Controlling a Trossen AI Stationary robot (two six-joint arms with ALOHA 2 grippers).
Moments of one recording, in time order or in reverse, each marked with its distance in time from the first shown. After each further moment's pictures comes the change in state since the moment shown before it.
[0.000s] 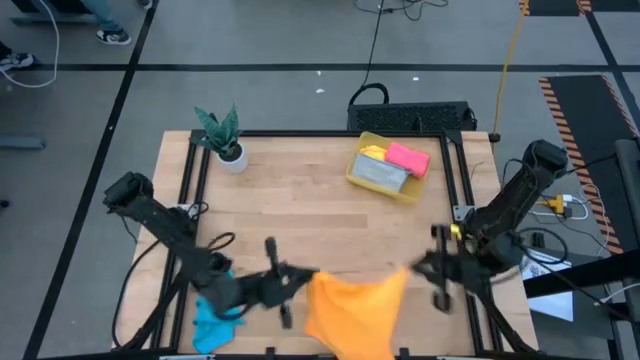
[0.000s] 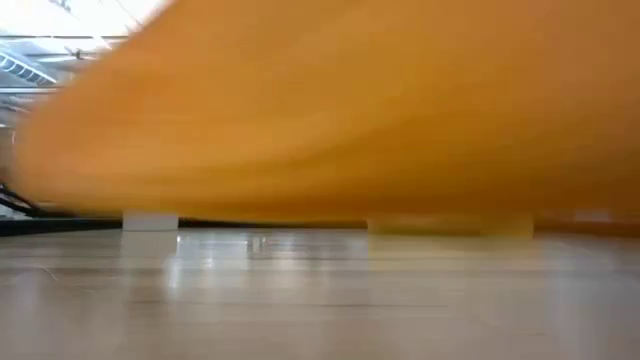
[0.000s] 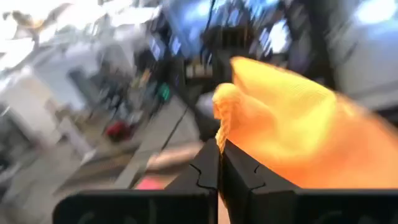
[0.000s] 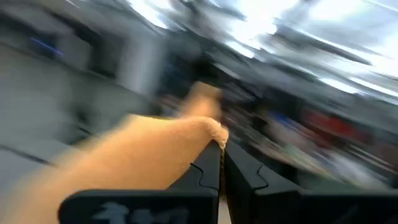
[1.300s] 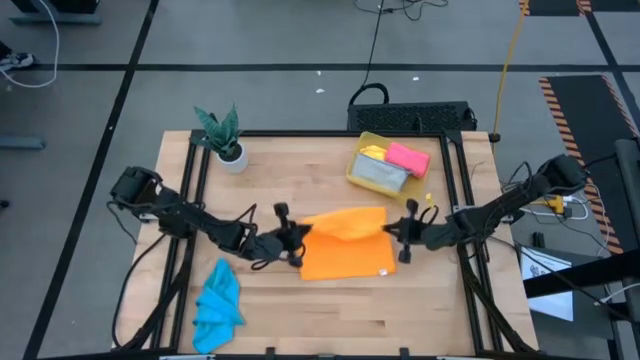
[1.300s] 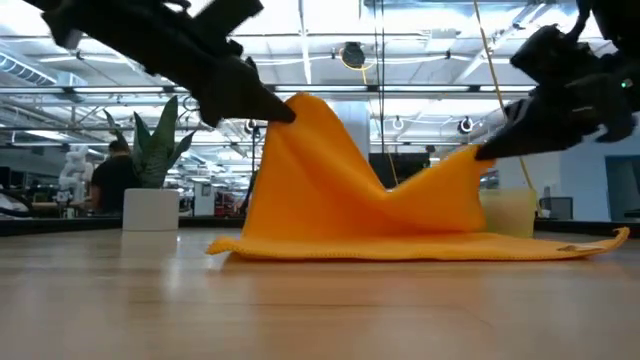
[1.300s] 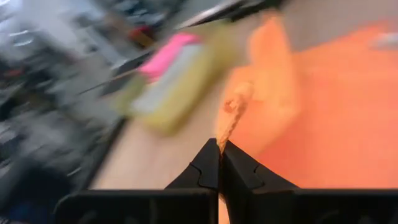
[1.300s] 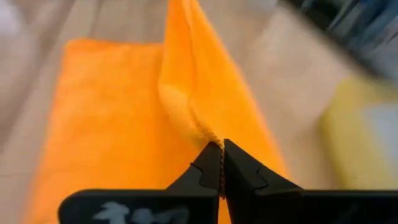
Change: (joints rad) left arm 0.358 0.001 -0.507 -0.006 0.140 -0.215; right arm -0.549 -0.042 -0.324 -0.616 -0.191 0.719
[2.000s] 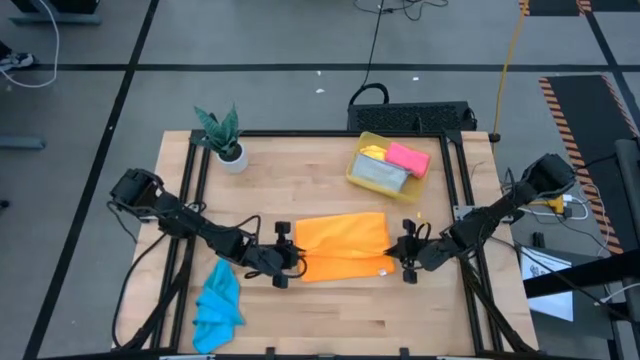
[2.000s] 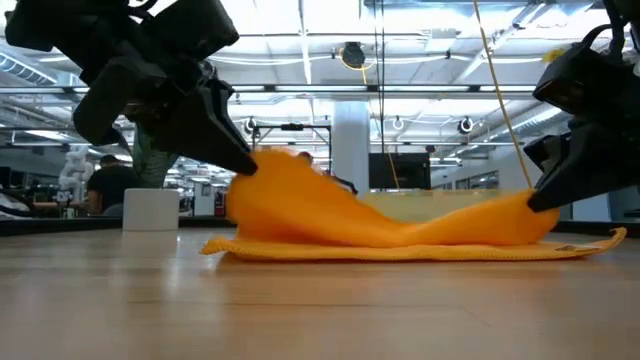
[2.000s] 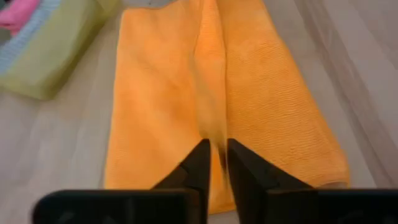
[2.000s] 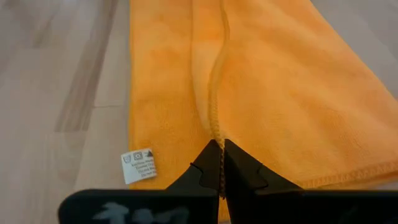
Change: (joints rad) left arm -0.077 0.012 0.000 -0.249 0.312 -0.219; right arm 0.160 0.210 0.016 0.006 -0.133 0.288
